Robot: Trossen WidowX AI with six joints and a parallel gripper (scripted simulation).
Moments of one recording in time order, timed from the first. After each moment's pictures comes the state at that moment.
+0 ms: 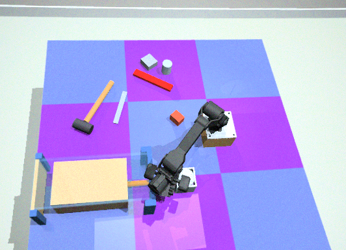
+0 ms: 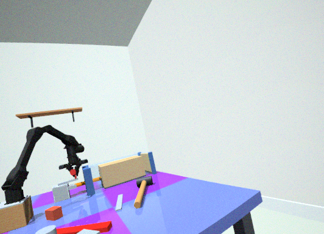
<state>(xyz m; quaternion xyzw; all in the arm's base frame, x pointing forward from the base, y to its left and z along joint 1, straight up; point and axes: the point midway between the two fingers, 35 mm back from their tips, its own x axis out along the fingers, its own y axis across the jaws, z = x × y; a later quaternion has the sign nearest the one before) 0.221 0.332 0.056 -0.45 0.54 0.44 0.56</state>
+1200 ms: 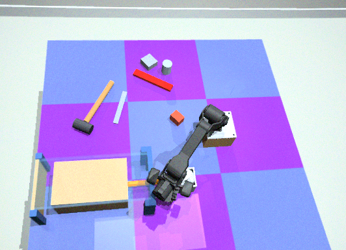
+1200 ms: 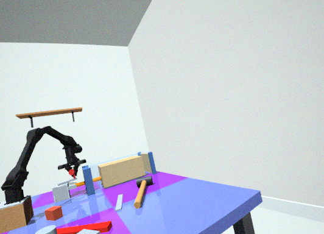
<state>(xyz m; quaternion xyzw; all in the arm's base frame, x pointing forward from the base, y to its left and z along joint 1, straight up) 0.208 0.352 0.058 -0.45 0.54 0.43 0.57</state>
